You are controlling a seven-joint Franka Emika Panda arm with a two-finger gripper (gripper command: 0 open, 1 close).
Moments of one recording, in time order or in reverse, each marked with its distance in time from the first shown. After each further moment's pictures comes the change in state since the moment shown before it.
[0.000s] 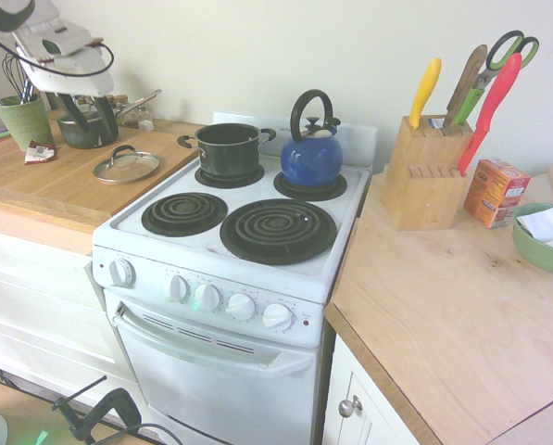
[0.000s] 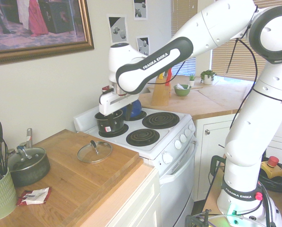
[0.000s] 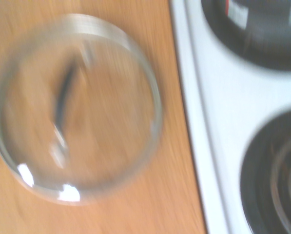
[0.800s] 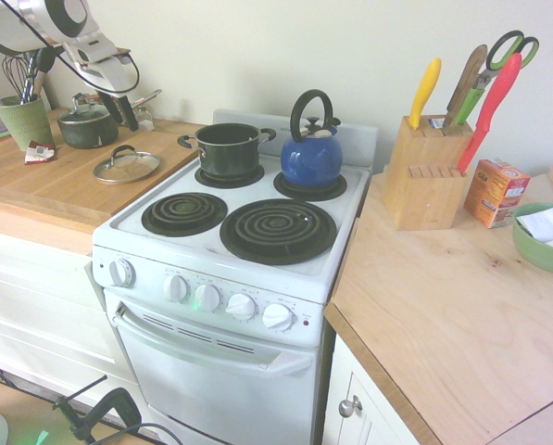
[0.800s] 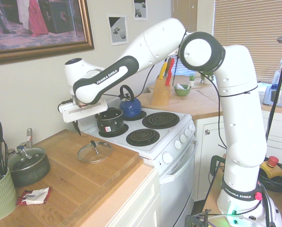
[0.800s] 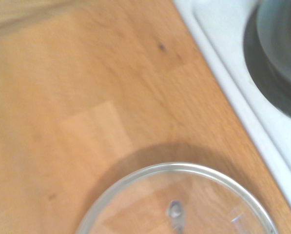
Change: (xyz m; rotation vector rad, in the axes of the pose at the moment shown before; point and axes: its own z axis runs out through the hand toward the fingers) arm 0.023 -0.135 0.099 -0.118 -0.018 0.304
